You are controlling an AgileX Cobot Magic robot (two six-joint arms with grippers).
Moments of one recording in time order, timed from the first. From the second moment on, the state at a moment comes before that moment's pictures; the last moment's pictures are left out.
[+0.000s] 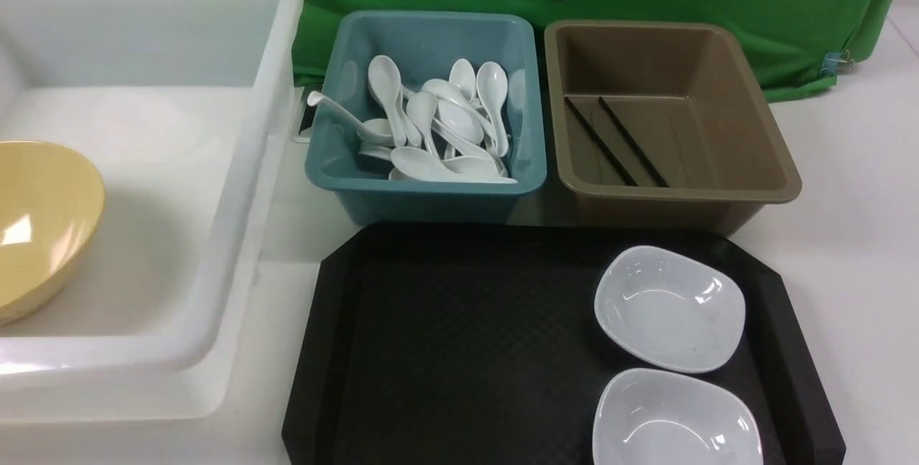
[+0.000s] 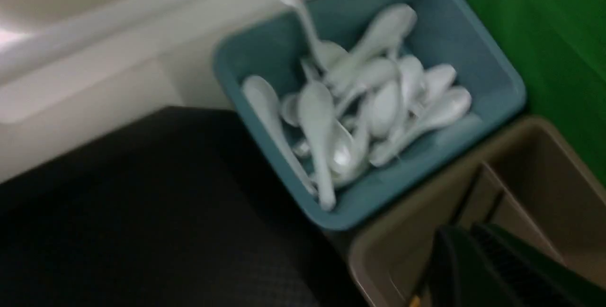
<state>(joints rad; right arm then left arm) 0.58 1.70 -2.07 0.01 1.20 -0.31 0.35 1.45 -1.62 -0.30 1.19 0.21</state>
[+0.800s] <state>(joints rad) 0.30 1.23 -1.20 0.25 1.13 -0.32 -0.65 1.78 -1.62 -0.21 1.17 0.07</state>
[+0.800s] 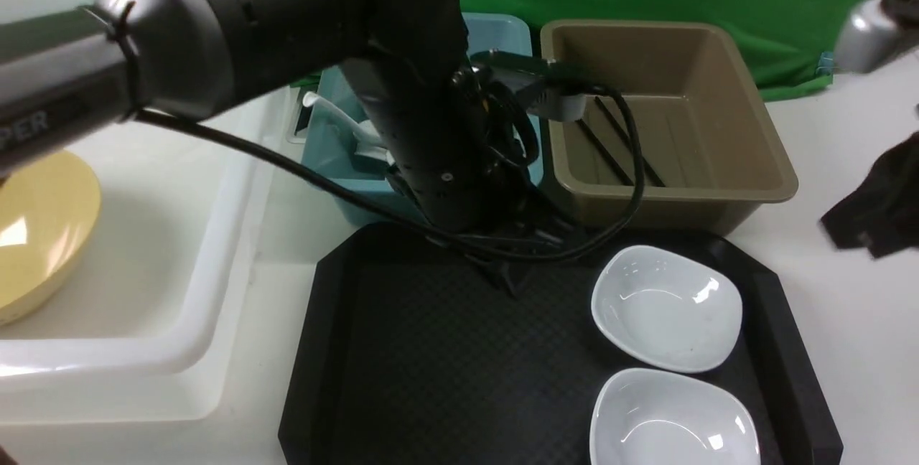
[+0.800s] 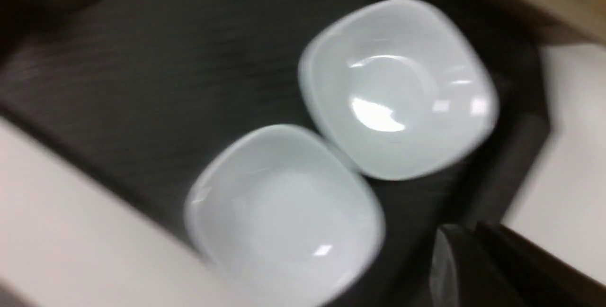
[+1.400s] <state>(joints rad) 0.82 1.61 -0.96 0.01 0.78 0.10 -0.47 1.38 -1.23 -0.41 1.07 0.39</state>
